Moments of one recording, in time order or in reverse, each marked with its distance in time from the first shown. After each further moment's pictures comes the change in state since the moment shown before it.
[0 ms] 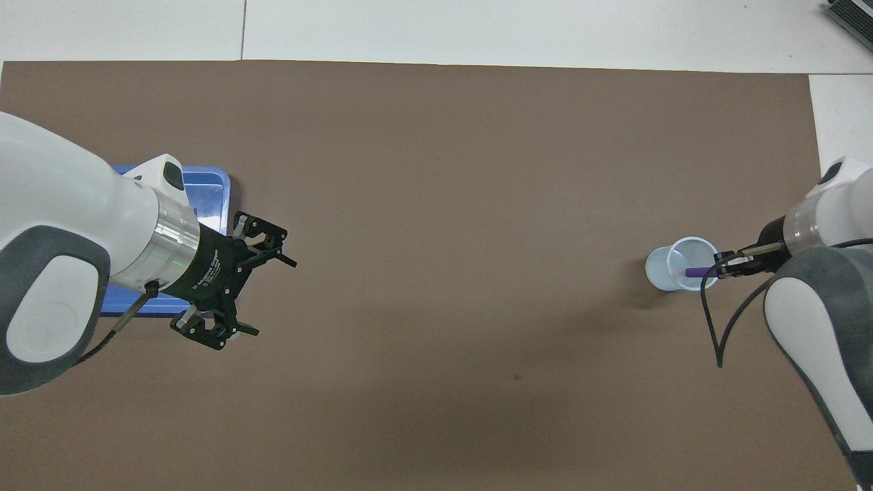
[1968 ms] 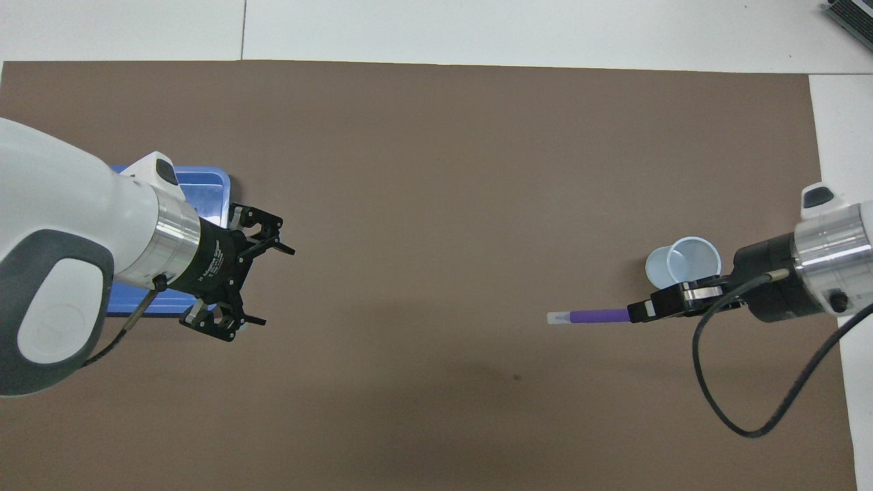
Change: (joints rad) left arm 0.000 -0.005 -0.001 -0.027 -0.007 0.088 -0.116; right arm 0.001 -0.092 0.023 0.057 0.669 -0.281 0.000
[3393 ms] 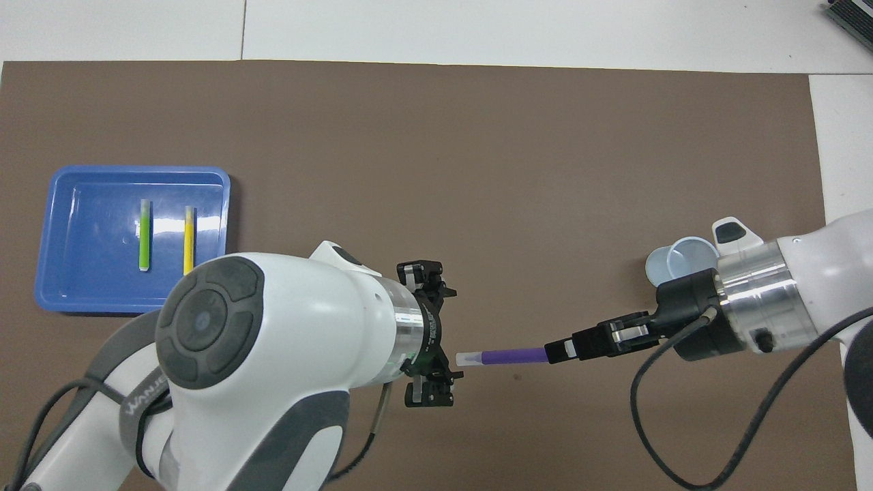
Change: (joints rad) left arm -0.421 -0.003 -0.007 0.008 -0.051 0.290 -0.767; right arm 0.115 -0.061 0.005 -0.108 0.248 0.035 -0.003
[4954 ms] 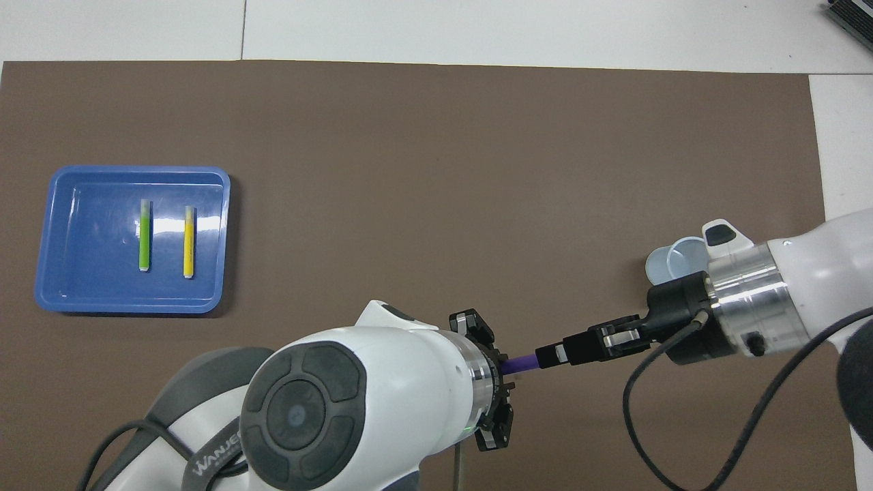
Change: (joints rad) left arm -0.083 0.001 -0.032 0.023 0.032 0.015 -0.260; right arm 0.018 -0.001 0.000 0.000 0.021 0.002 0.000
